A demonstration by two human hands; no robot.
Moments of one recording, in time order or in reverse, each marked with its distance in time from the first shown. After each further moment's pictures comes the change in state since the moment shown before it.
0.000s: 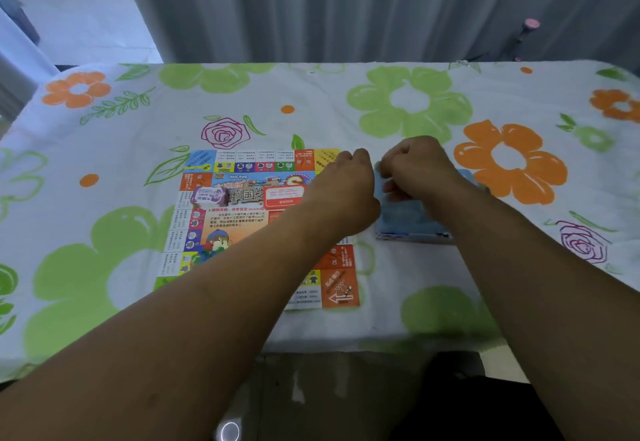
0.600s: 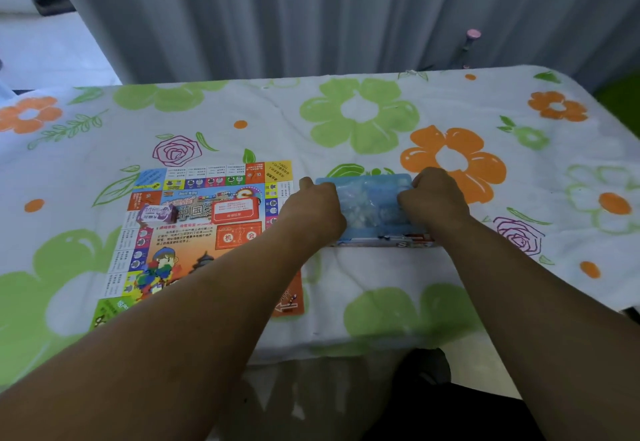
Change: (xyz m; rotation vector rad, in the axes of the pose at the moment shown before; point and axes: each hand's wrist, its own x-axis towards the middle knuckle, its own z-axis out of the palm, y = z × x) left_hand 0.018 0.042 0.035 0.054 -0.128 -0.215; right_hand 0.017 0.084 -0.081 -0.442 0.272 0.128
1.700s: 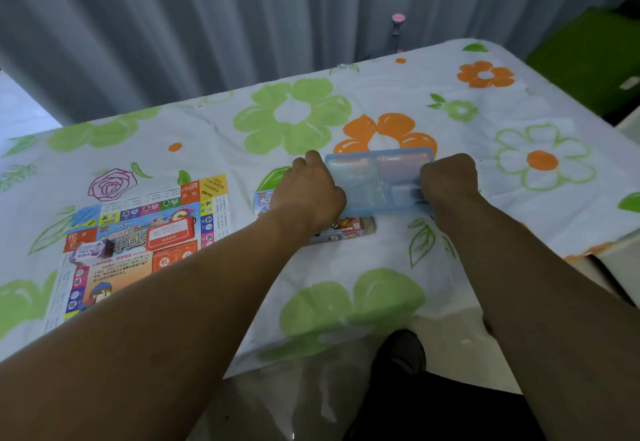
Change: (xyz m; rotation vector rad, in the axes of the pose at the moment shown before) left_hand 0.003 0.108 0.017 -0.058 0.088 0.110; right_hand 0.014 0.086 -0.076 0.741 0.166 0.318
